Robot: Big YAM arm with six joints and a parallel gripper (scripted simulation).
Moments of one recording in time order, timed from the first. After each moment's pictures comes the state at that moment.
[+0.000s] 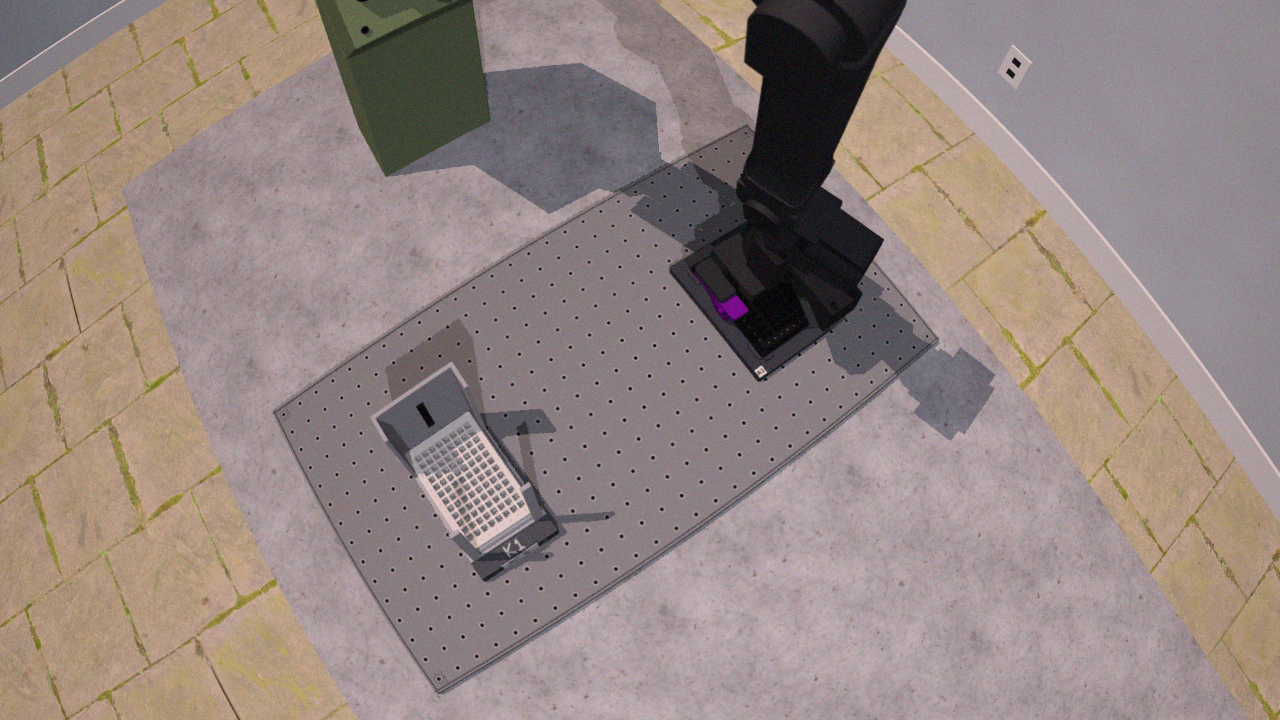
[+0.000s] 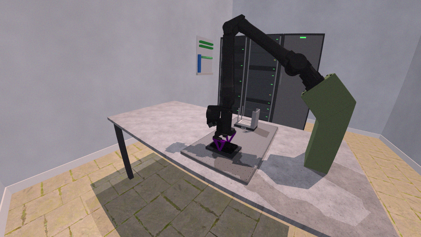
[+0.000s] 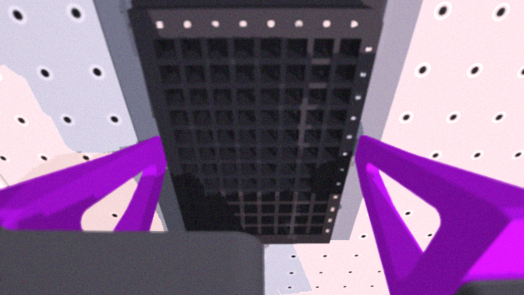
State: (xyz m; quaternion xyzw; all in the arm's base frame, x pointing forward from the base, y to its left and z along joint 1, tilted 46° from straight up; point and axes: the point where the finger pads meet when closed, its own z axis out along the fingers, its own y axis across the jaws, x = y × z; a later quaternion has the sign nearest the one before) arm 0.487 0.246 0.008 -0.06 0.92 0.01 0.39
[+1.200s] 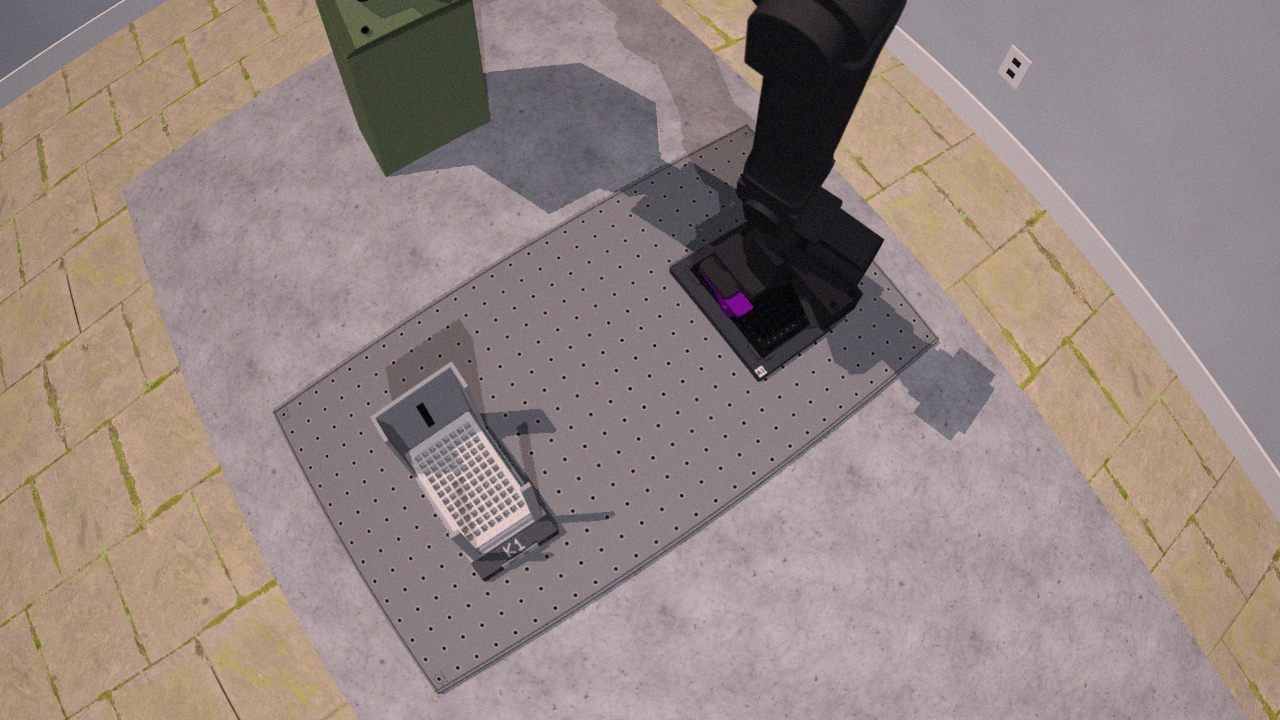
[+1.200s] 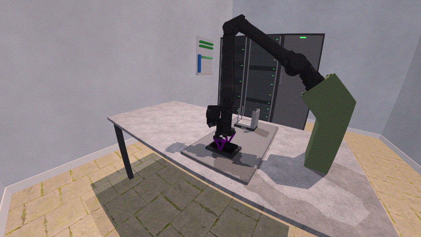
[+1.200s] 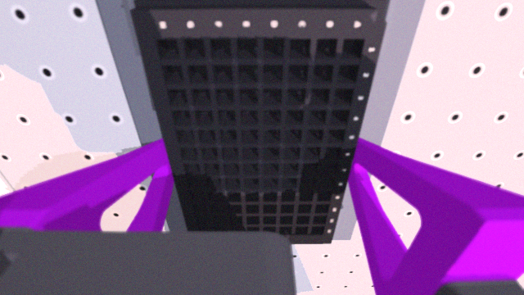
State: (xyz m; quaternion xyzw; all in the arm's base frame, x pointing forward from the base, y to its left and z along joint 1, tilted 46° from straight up) arm 0.487 0.247 0.008 -0.06 0.92 0.01 0.39
